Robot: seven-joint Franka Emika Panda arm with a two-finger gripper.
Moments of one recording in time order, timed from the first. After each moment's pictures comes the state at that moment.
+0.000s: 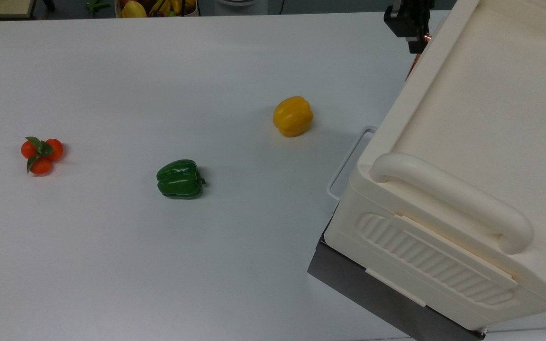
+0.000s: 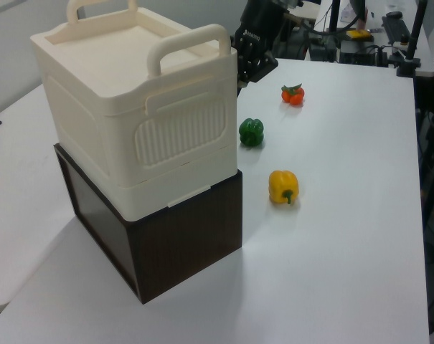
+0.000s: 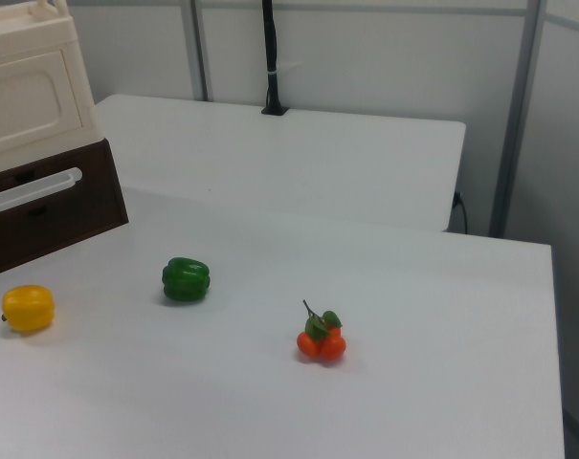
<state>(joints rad) 0.06 0.19 0.42 -1.47 0.16 2.10 -0.72</state>
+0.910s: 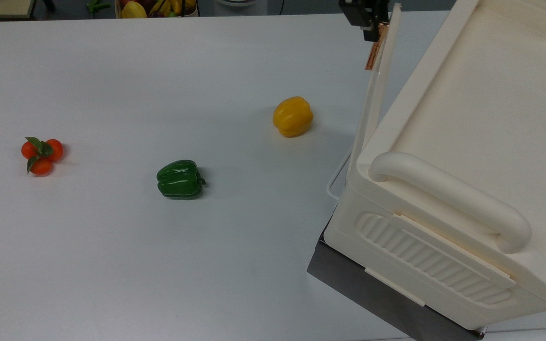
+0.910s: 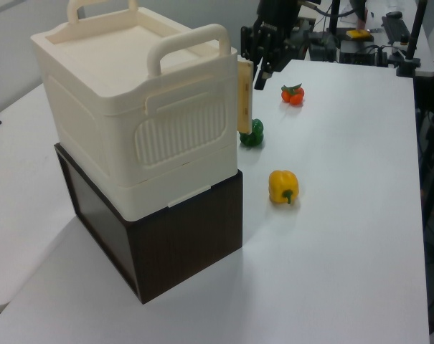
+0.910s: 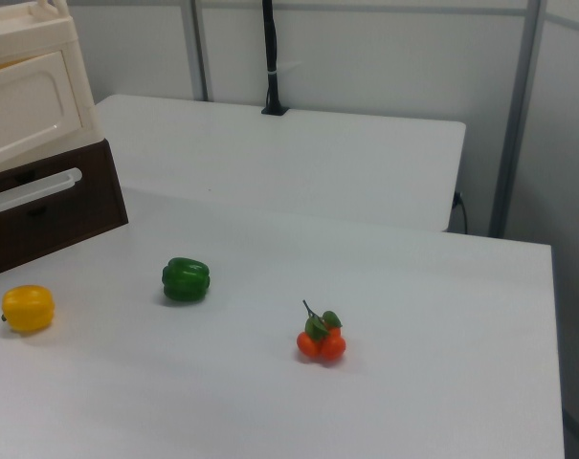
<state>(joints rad) -0.02 0.13 0.42 -1.48 0.16 1.91 -0.72</state>
